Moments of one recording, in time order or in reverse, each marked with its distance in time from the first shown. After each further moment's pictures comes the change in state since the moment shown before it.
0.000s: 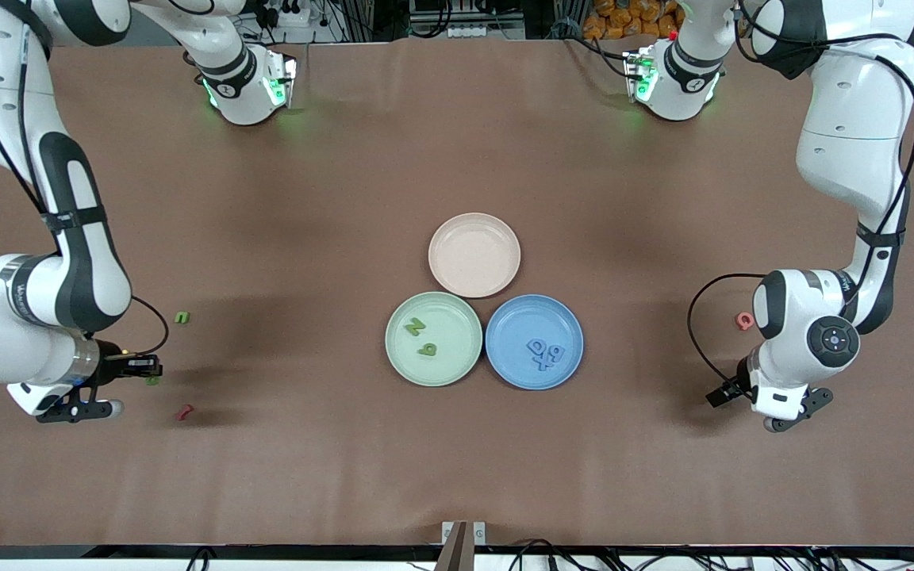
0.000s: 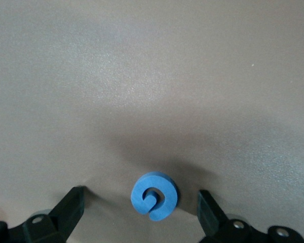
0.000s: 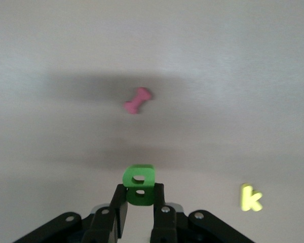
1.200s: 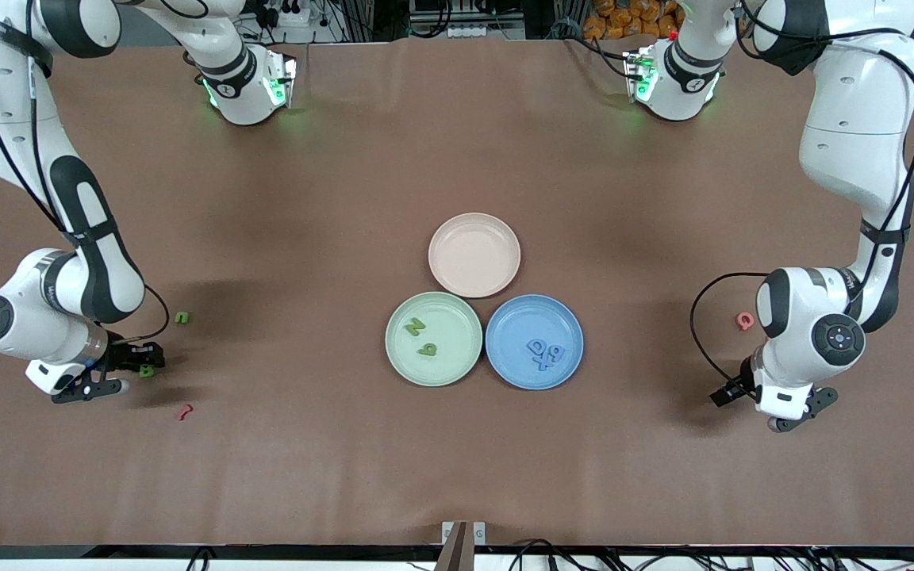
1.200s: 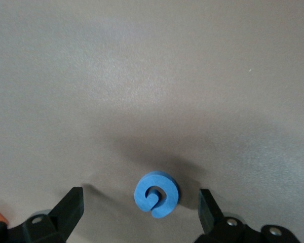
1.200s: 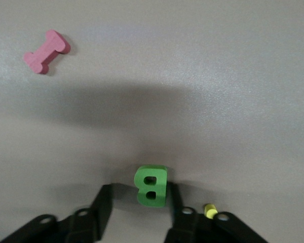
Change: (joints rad) left arm 0.000 -0.010 0.002 -0.005 0.000 -0.003 -0.001; right arm -0.069 0.047 -0.054 -0.222 0.019 0.344 -0.268
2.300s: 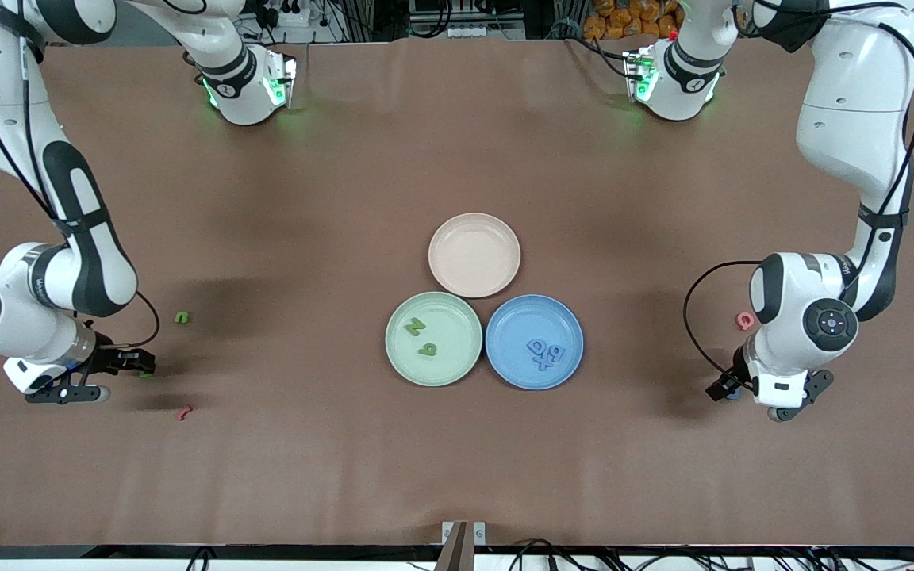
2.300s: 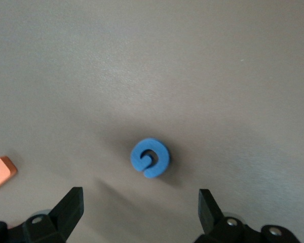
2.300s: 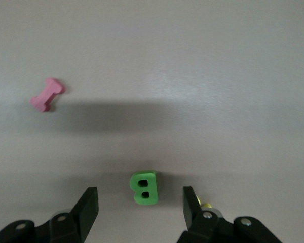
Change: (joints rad) left arm -0.033 -0.087 0.010 -0.087 0.000 -0.001 -0.136; right arm -0.011 -0.048 0.013 0.000 -0.028 0.008 0.141
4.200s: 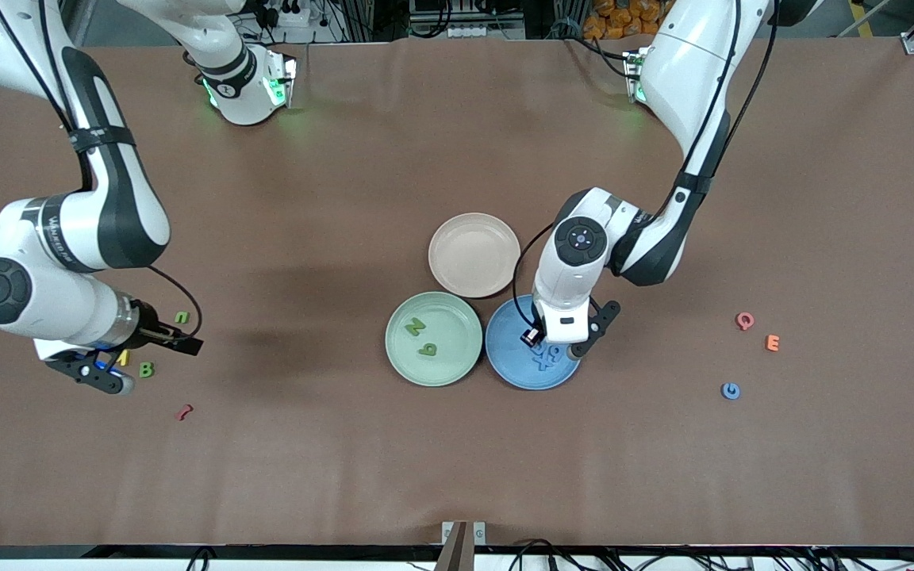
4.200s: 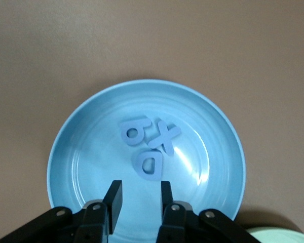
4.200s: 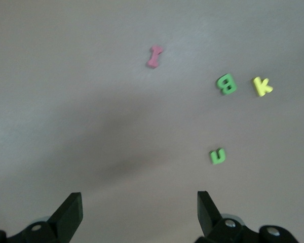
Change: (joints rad) left arm -0.525 -0.065 -0.025 -0.001 -0.034 0.000 -0.732; right arm 0.109 -0.221 0.153 0.072 -0.123 -0.434 0.775
